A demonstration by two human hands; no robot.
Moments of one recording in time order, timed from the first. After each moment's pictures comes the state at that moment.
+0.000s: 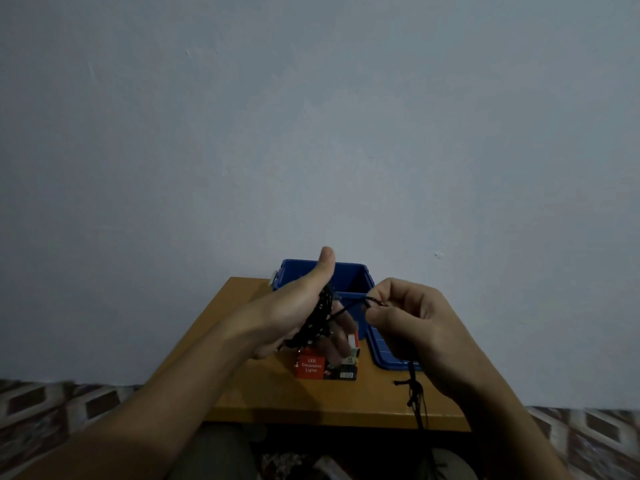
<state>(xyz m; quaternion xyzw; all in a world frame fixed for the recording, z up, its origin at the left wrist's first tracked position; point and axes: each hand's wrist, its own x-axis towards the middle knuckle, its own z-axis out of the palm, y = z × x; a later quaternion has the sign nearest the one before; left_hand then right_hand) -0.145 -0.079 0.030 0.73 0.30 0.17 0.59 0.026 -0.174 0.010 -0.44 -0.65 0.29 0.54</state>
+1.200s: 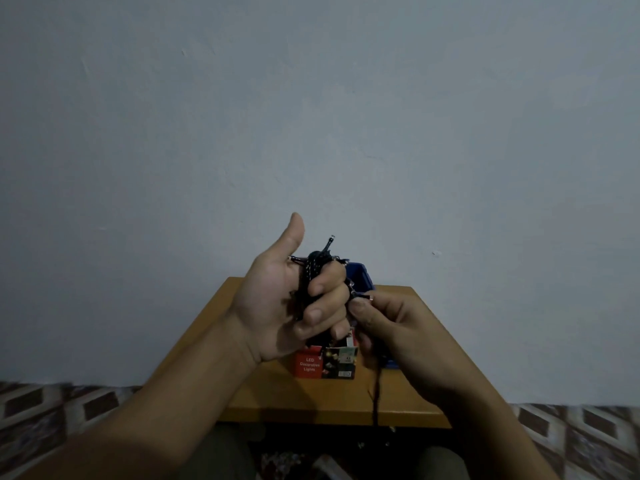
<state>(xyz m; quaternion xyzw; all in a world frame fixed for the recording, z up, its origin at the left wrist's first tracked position) -0.145 -0.071 0.027 0.54 -0.07 0.18 0.82 0.021 -0.163 -0.003 -0.48 -0.64 0.32 0.51</state>
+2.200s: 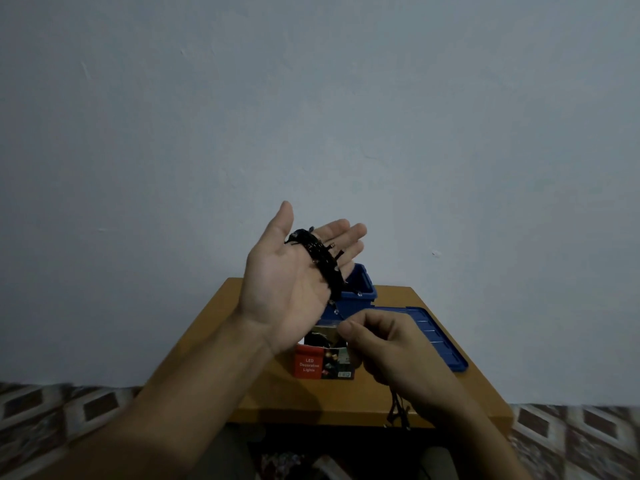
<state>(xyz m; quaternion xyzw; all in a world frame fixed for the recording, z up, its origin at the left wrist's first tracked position) -0.133 -0.090 0.043 0.47 0.02 0.42 0.78 0.016 -0.161 -0.019 -0.54 -0.61 0.29 0.49</state>
